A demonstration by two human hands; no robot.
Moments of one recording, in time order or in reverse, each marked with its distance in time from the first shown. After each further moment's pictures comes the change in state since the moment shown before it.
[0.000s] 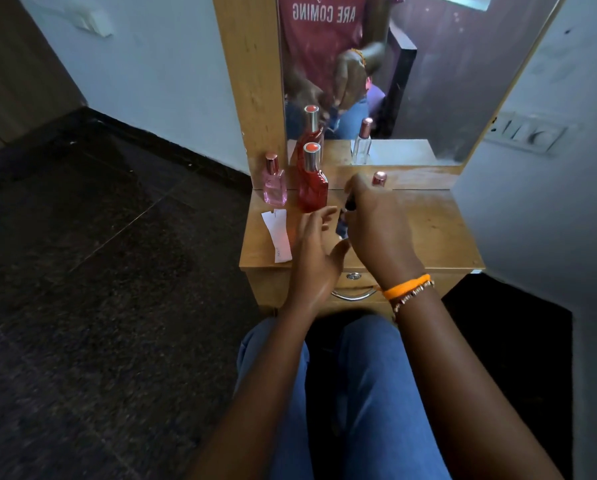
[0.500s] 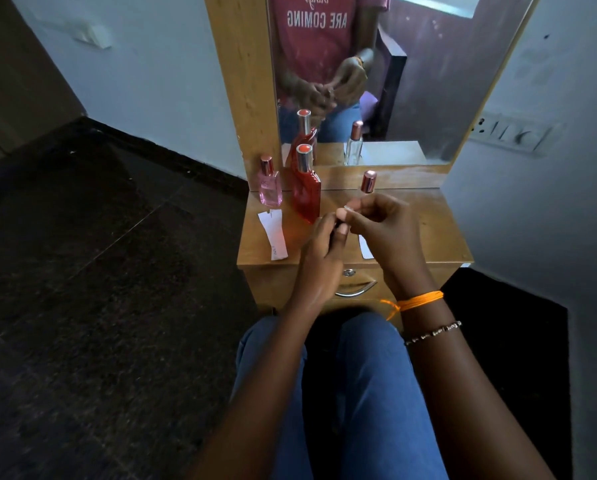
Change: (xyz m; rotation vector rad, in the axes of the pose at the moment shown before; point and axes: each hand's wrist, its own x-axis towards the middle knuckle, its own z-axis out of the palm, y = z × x) left_hand -0.014 0.014 0.005 -0.155 -0.121 0.033; right_hand -0.026 0.018 -0.009 0.932 0.017 0.324
